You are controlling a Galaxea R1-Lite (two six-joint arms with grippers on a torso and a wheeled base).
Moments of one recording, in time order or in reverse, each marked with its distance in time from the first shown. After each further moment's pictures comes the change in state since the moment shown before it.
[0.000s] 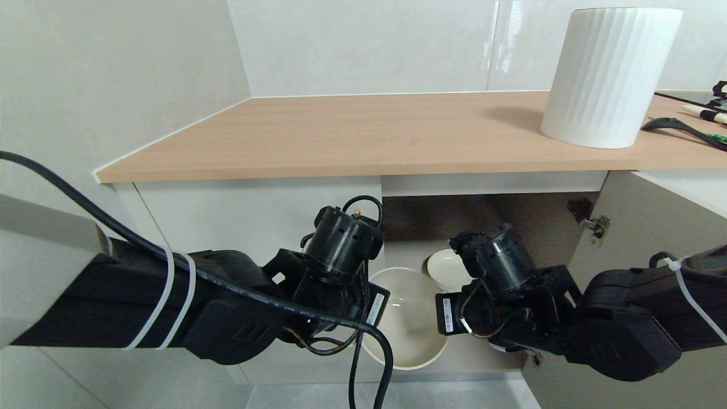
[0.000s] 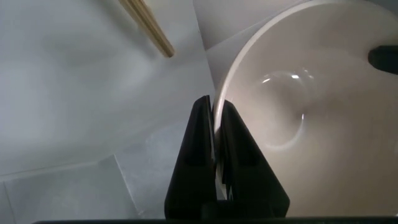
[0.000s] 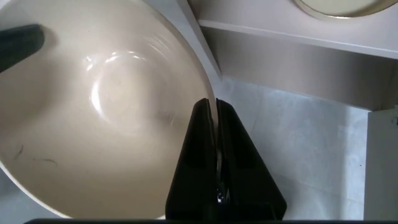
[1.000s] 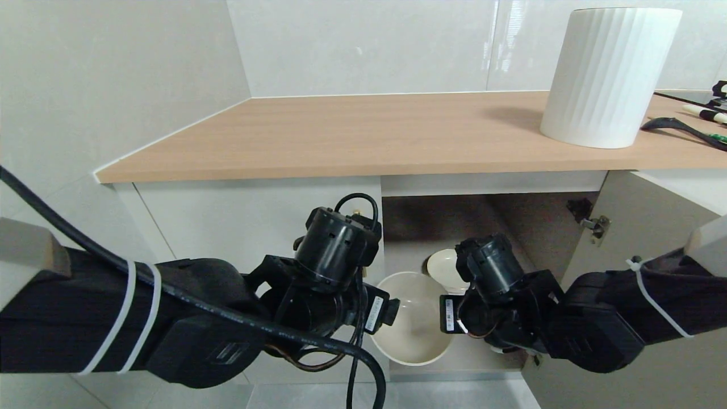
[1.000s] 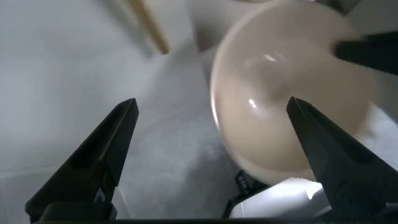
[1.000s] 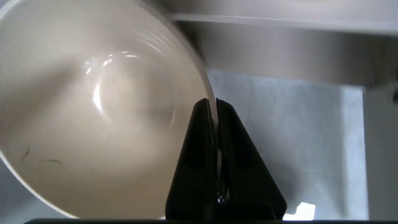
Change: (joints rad) left arm -0.034 -0.059 0.056 -0.035 0.006 -0.040; right arm -0.035 0.079 -0.014 0.005 -0.041 0.098
